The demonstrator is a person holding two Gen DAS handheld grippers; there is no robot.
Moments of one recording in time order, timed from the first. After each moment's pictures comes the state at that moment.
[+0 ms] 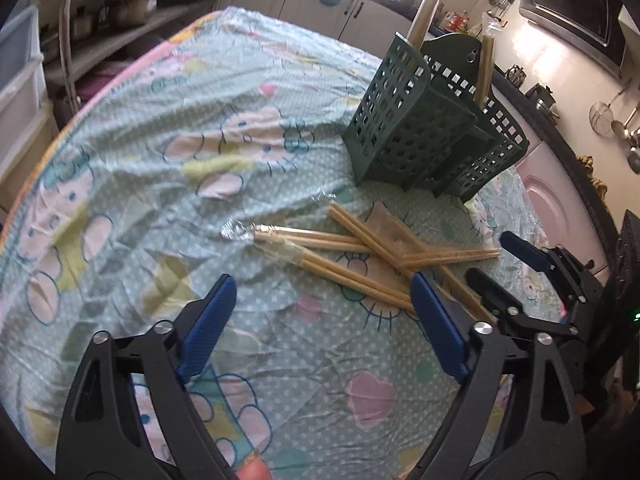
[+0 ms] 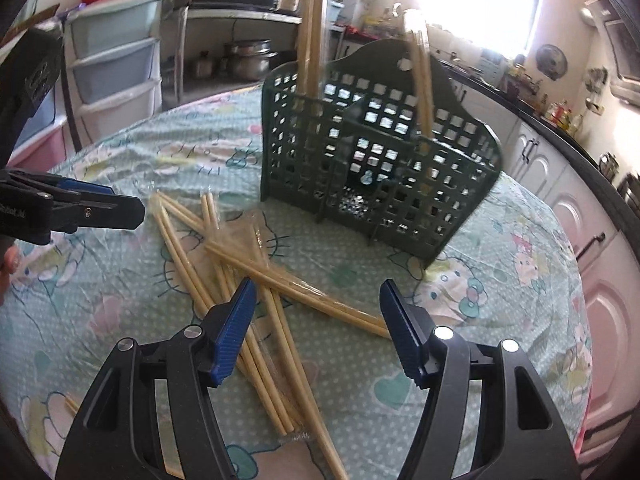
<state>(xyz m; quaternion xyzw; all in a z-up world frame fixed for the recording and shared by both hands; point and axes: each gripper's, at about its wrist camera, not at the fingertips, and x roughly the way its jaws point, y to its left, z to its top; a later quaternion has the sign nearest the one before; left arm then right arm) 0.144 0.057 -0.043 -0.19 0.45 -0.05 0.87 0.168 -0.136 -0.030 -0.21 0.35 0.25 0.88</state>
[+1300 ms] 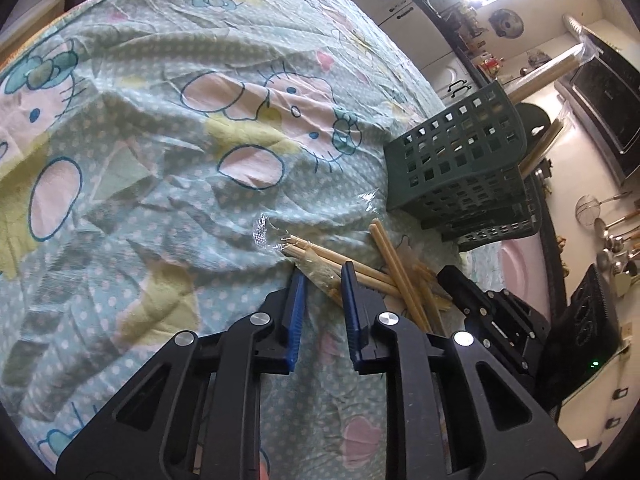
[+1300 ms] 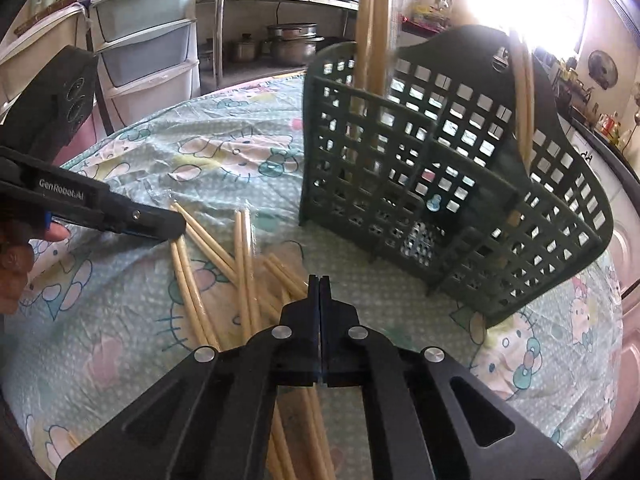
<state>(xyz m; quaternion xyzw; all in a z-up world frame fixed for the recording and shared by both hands) 0.175 0.109 -0.081 -0.37 0.47 -0.06 0.80 0.219 -0.090 -0.043 -0.22 0.38 0.33 0.84</state>
